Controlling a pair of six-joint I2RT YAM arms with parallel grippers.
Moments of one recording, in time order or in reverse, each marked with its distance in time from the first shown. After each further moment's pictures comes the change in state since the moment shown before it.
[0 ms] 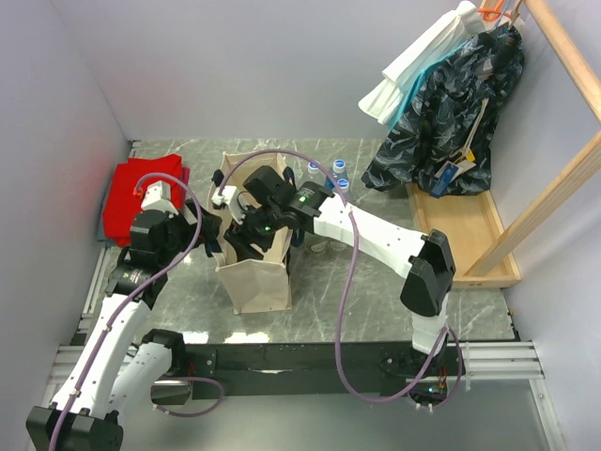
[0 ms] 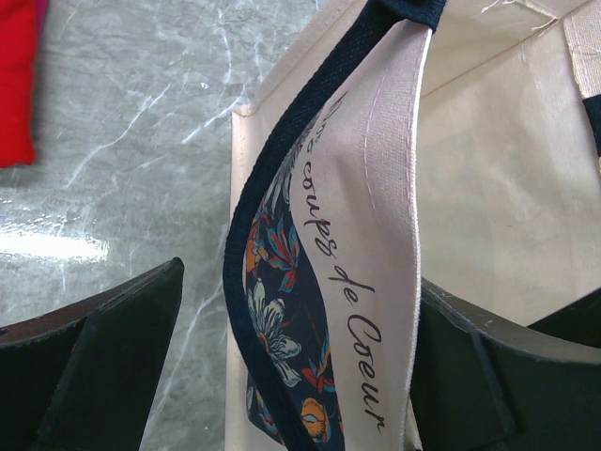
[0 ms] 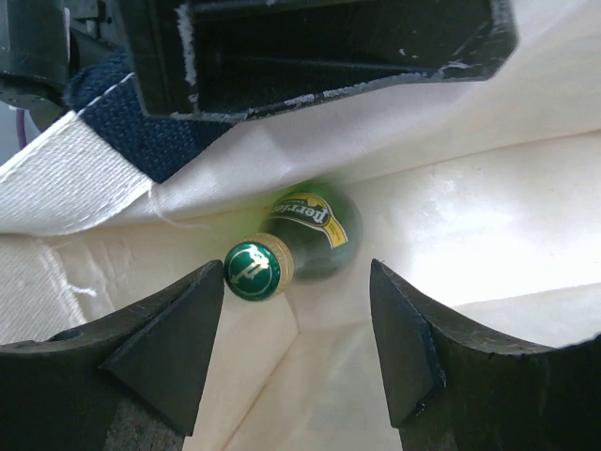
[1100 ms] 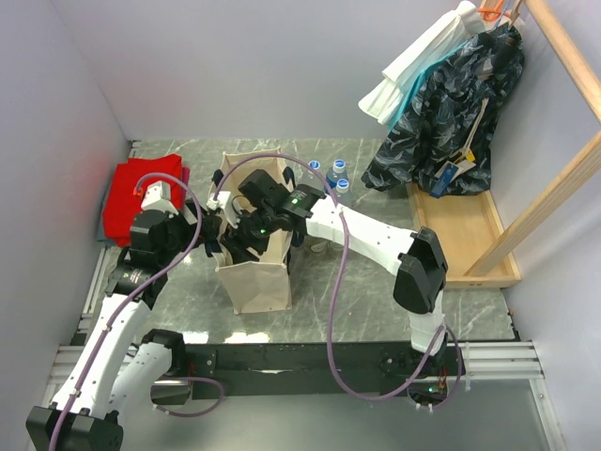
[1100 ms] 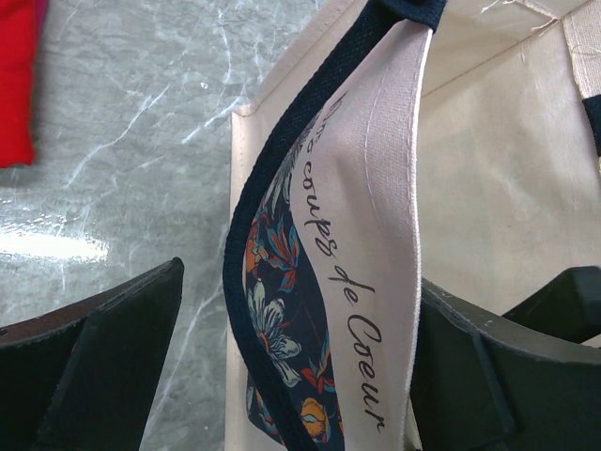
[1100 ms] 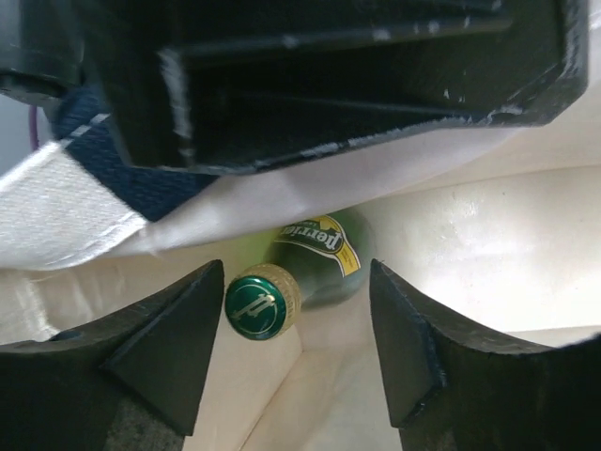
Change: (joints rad) left arm 0.000 0.000 0.000 0.000 0.000 0.000; right arm 0.005 0.039 0.007 0.029 -0.059 -0.018
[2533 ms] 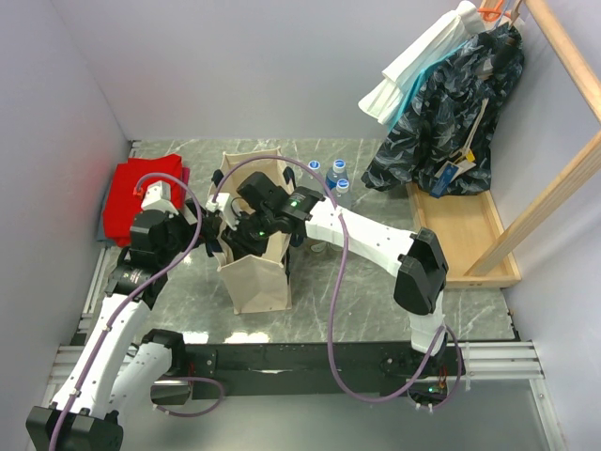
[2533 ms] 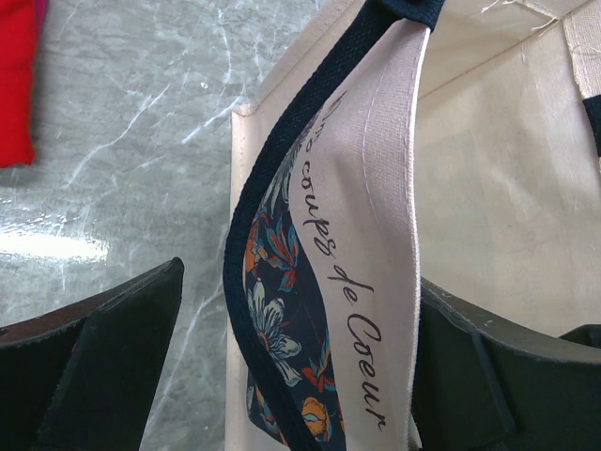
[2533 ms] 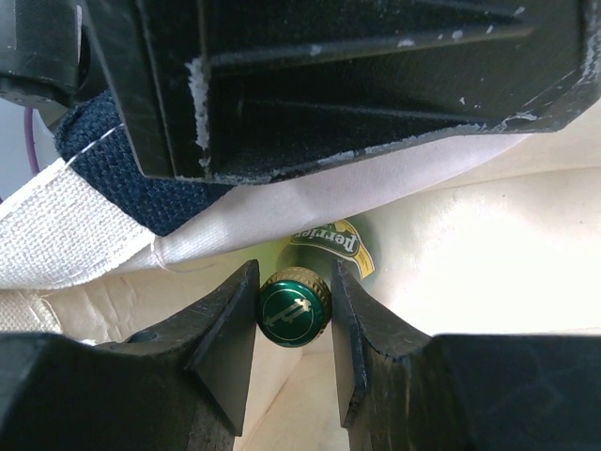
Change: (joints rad) left arm 0.000 0.000 0.000 0.000 0.000 0.000; right arm 0.007 -0.001 -0.019 0.021 0.020 0.004
